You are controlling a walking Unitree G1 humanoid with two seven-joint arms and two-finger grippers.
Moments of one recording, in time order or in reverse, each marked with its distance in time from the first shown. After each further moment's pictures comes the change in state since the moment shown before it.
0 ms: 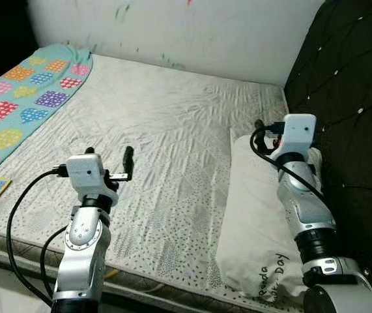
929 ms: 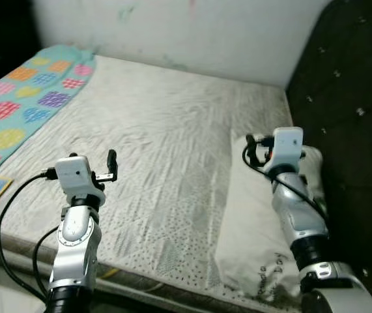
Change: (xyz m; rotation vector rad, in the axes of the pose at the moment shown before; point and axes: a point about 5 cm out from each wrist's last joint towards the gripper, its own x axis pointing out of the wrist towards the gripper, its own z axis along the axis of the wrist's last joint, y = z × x) left arm 0.008 0.025 -0.020 0.042 0.041 0.105; right arm -0.008 0.005 -0.025 -0.019 0.047 0.053
